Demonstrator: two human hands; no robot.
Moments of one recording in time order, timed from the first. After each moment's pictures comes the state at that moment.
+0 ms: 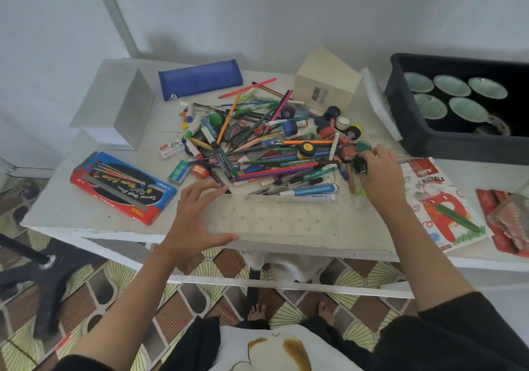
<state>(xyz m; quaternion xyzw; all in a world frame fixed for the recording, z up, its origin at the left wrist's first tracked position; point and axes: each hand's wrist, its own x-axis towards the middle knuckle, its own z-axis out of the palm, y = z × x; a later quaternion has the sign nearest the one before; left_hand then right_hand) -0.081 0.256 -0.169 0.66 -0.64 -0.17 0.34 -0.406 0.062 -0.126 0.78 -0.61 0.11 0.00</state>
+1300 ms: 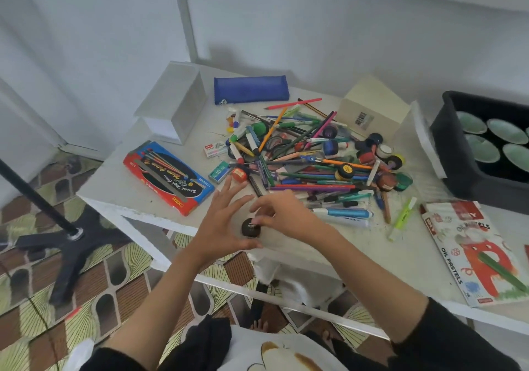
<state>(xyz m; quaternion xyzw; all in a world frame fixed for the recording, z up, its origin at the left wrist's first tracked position) -0.081 0.268 -0.181 0.67 -0.63 -0.16 0.37 -0.226 0.168 -0.090 0.87 -0.30 -0.02 -0.38</state>
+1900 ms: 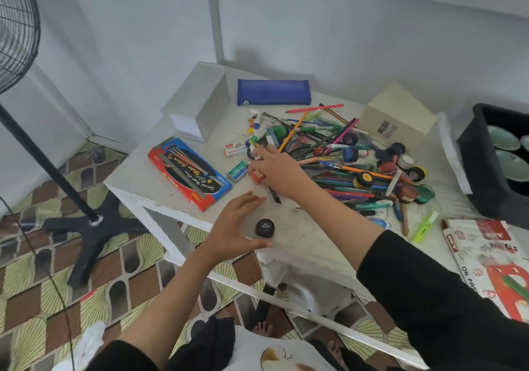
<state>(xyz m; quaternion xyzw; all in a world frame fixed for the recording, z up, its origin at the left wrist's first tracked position) -0.087 0.282 -0.171 0.71 -0.55 -0.24 0.38 -0.148 0.114 -0.099 0.99 -0.15 -0.02 0.01</state>
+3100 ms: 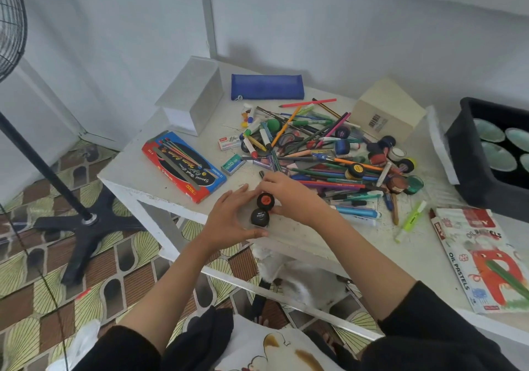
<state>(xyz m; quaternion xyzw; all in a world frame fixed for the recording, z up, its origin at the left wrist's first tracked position) -0.091 0.281 -0.165 0.72 -0.56 -0.25 0.33 -0.216 0.143 -0.108 0.98 -0.12 0.00 -0.18</state>
